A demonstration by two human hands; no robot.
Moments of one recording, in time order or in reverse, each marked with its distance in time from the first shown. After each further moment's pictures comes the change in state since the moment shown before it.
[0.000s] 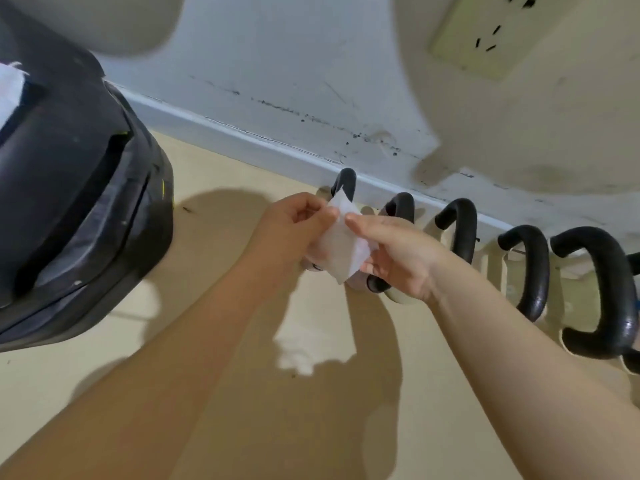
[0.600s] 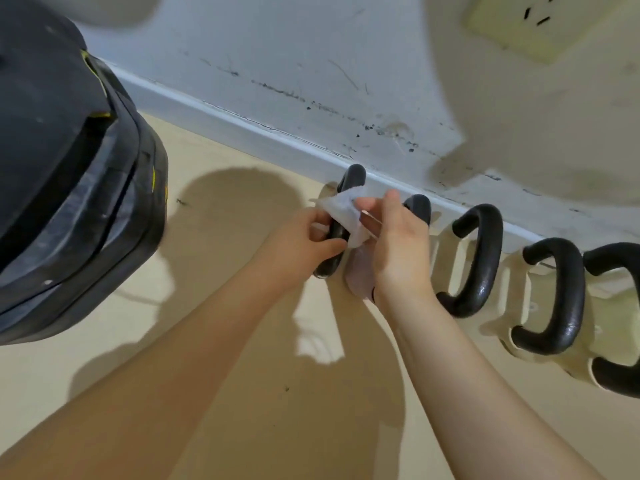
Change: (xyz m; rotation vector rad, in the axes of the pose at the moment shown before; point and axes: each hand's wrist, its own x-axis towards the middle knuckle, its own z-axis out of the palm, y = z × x) left_hand 0.025 -0.024 0.008 0.384 -0.058 -0.107; right_hand 0.033 0.014 0.022 0.074 0.524 -0.307
